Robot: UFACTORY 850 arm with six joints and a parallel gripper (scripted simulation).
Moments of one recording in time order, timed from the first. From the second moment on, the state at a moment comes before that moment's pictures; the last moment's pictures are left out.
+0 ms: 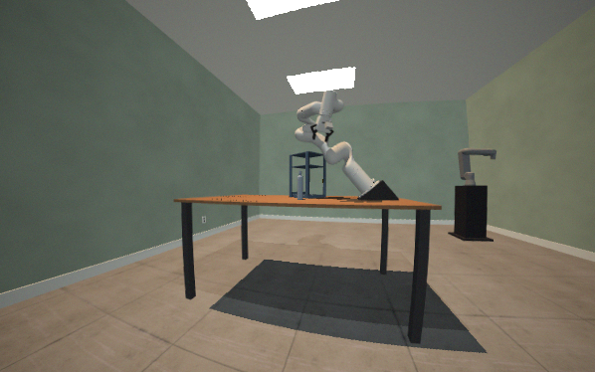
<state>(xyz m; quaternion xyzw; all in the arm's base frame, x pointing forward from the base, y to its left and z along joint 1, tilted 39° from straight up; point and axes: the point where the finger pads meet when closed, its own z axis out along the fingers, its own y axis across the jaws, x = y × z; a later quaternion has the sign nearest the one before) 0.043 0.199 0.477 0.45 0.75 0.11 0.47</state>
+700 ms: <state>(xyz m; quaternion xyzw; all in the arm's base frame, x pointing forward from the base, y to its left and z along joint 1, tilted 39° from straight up) 0.127 0.198 0.485 0.68 0.64 0.19 0.30</state>
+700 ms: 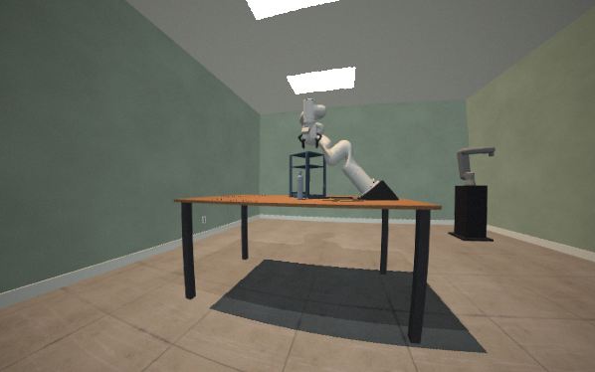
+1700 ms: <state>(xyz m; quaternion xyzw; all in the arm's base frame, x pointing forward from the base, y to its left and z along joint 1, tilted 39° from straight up) 0.200 0.169 0.519 0.82 0.46 0.29 0.18</state>
